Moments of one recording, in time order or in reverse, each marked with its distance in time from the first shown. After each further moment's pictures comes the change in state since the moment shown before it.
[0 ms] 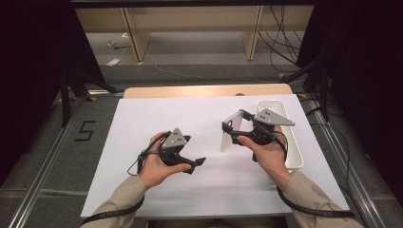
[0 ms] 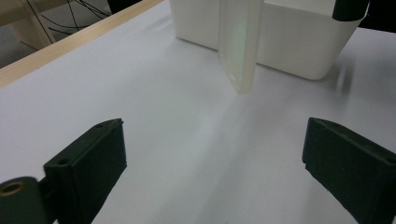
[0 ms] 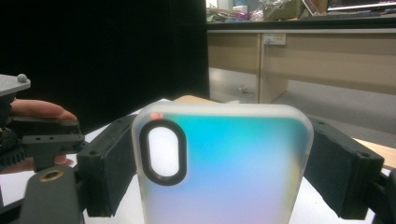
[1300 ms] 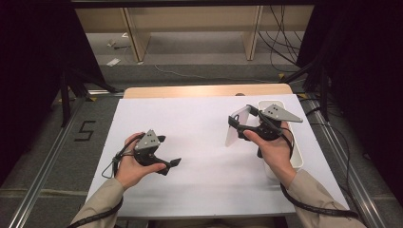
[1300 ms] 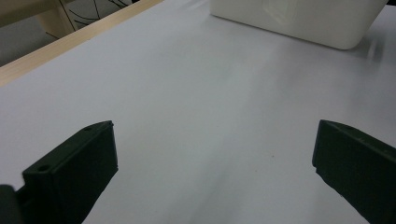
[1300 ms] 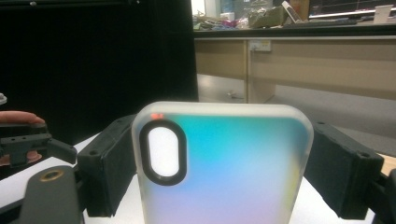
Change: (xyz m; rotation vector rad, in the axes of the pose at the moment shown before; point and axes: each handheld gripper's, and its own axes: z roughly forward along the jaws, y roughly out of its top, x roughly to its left) left arm 0.037 -0.035 -0.042 0.014 0.056 -0.009; right arm -0.013 0.010 -0.009 -0.024 -0.048 0.015
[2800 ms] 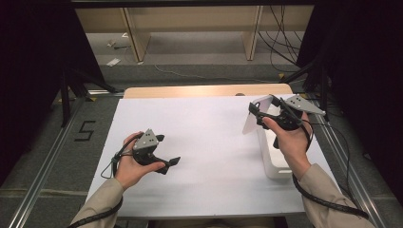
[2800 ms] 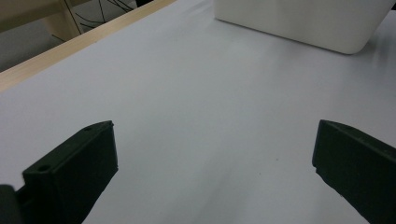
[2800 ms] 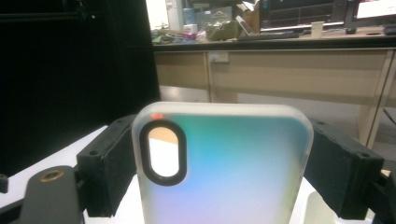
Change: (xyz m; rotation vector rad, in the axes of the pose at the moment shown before) left arm 0.001 0.000 -0.001 -0.016 0.016 -0.005; right arm -0.043 0.019 -0.023 -0.043 -0.156 0.020
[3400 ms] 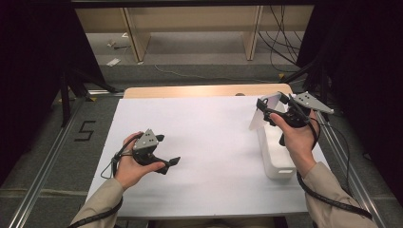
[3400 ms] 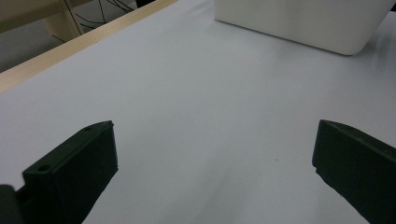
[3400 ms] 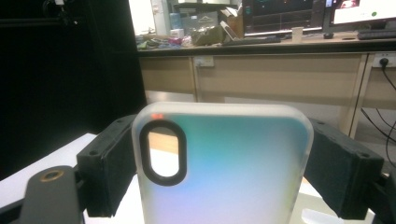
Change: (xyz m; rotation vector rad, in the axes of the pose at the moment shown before) left arm 0.000 0.000 -0.001 -0.003 0.000 -0.002; right arm -0.017 0.005 -0.006 -0.020 -0.055 0.008
